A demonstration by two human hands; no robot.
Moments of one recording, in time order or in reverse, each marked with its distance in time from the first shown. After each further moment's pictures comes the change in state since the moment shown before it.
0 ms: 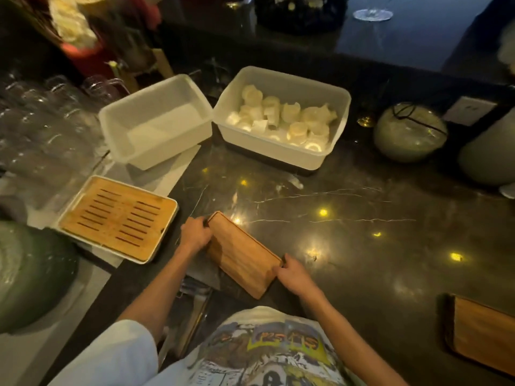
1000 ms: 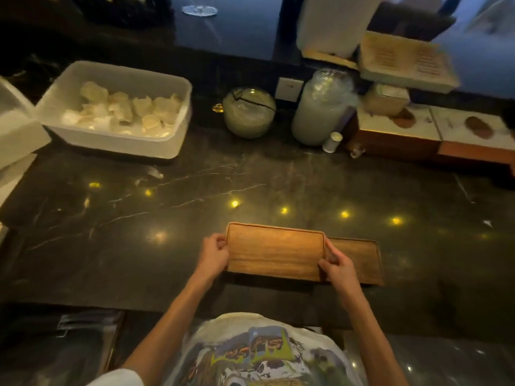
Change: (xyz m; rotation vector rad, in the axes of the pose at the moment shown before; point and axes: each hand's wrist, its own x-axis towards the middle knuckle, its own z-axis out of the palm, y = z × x) left_hand -0.211 0.223 0.231 -0.454 -0.331 0.207; right_hand -0.162 0.292 -0.235 0.670 0.619 0.026
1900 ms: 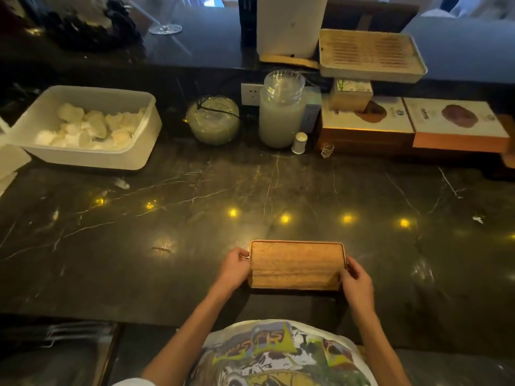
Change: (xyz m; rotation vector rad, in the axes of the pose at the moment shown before) left_hand -0.015 0.031 0.171 0.144 -0.061 -0.058; right_hand 0.061 0.071 -0.139 -0.030 0.209 -0.025
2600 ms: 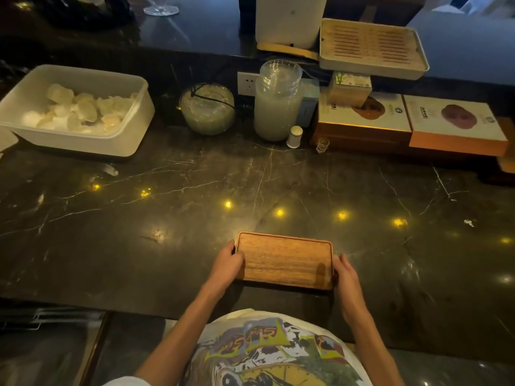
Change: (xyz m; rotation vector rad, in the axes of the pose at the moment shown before) left_hand -0.001 -0.006 0.020 -0.252 -0.086 0.044; right_hand 0.011 0.004 -0.015 0.256 -0.221 0.122
